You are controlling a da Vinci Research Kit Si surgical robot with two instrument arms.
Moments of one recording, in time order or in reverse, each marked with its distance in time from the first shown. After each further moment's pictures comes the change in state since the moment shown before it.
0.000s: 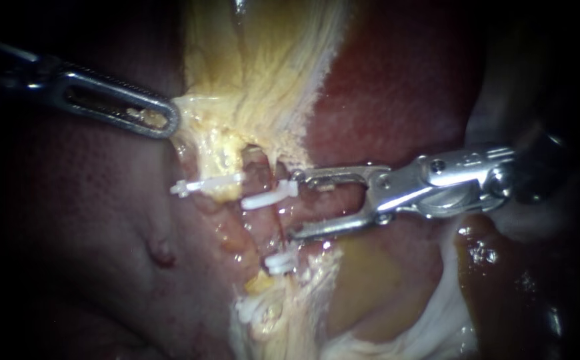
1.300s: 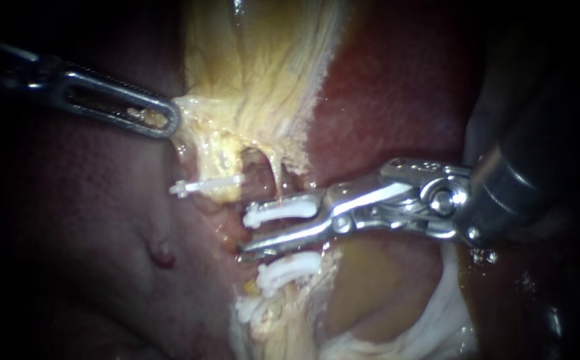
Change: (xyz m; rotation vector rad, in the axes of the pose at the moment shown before) right arm 0.002 0.000 0.007 0.114 0.044 0.444; left arm 0.000 0.000 0.000 0.000 0.000 0.000
